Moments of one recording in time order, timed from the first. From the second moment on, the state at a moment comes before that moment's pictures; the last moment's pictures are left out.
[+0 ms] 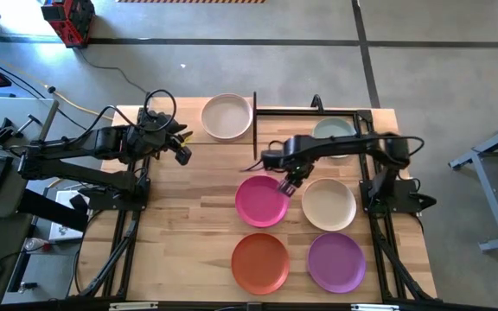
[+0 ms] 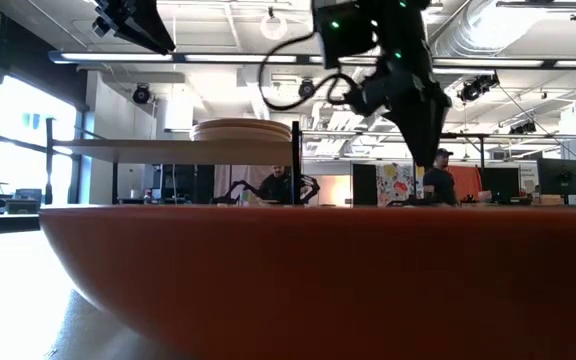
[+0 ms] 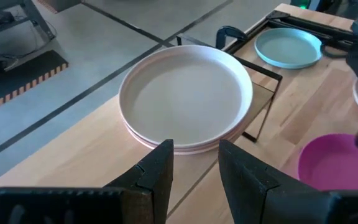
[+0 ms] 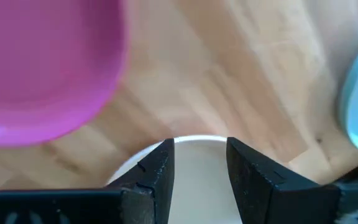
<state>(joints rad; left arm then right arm) 0.09 0.89 1.01 -0.76 -0.63 -0.30 -0.10 1.82 1.46 -1.35 0.05 0.59</state>
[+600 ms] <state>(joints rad) 0.09 0.89 1.01 -0.76 -0.72 -0.32 -0.44 1.67 1.12 -1.09 0.21 0.40</state>
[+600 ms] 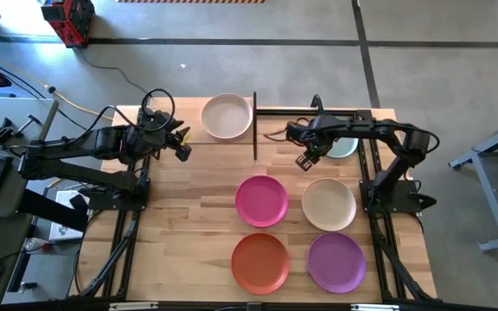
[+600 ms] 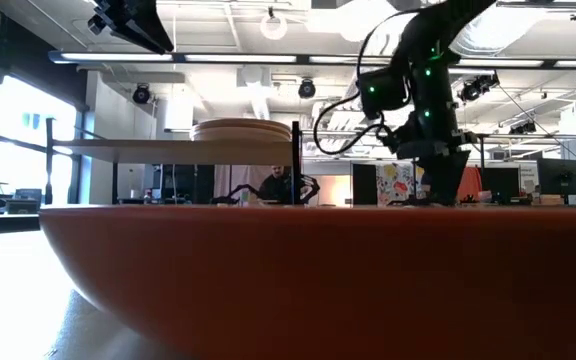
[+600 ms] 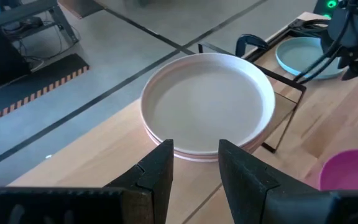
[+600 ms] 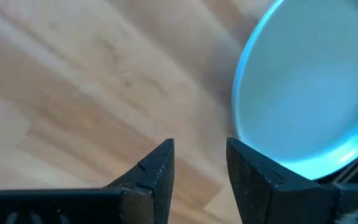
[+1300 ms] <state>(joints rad) 0.09 0.89 1.01 -0.76 -0.80 -0.34 -0.62 1.67 0.96 -0.84 0.18 0.33</state>
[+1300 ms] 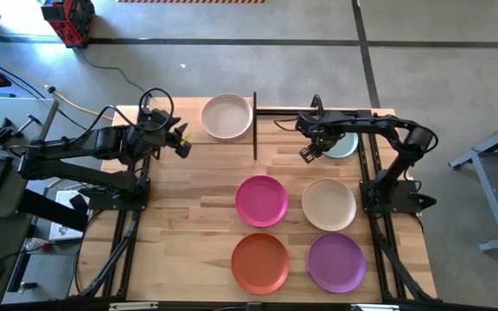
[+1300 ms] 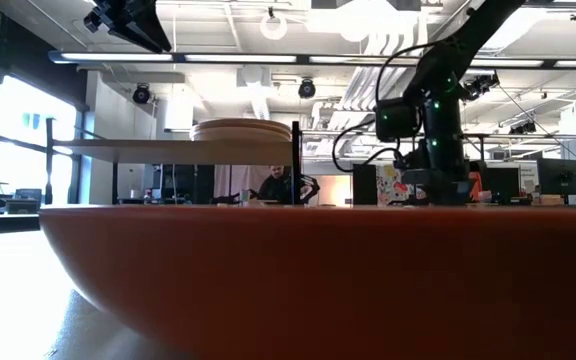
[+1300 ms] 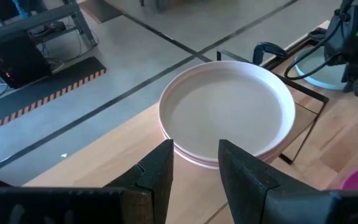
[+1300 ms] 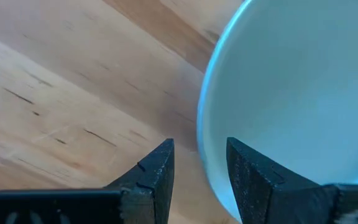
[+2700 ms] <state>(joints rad) 0.09 0.89 1.01 -0.75 -0.80 -0.34 -0.59 1.72 1.22 -1.05 0.14 0.36</state>
